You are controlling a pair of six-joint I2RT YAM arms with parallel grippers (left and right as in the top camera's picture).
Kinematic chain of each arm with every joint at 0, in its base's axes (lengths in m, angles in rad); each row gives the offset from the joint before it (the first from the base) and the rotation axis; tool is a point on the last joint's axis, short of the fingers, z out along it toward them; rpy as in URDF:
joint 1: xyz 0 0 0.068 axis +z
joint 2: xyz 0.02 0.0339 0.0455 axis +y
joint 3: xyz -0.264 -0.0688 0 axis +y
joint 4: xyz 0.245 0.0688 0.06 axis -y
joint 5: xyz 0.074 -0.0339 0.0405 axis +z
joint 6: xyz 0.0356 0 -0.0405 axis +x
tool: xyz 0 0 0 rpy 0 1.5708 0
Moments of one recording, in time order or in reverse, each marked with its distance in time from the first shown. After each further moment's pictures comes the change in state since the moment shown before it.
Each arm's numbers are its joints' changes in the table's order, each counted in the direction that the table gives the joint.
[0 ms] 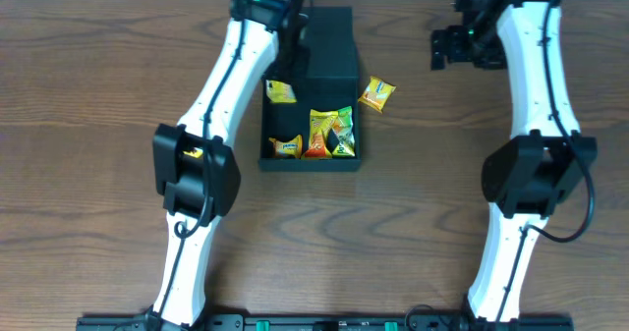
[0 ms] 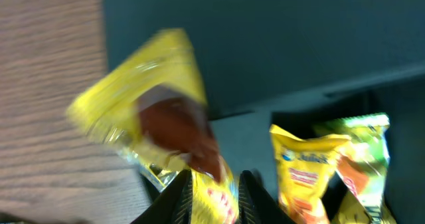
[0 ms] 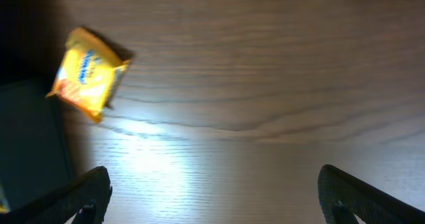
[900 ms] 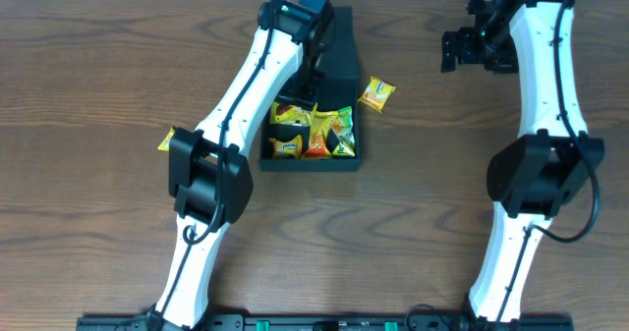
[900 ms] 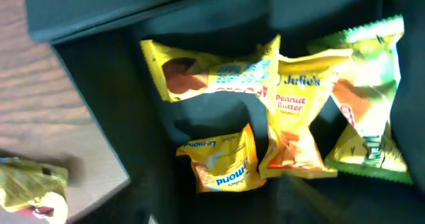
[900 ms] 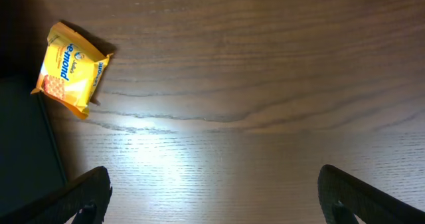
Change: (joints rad) left arm -0.078 0.000 0.000 -0.188 0.053 -0.057; right arm -0.027 0.000 0.000 -0.025 0.001 0.000
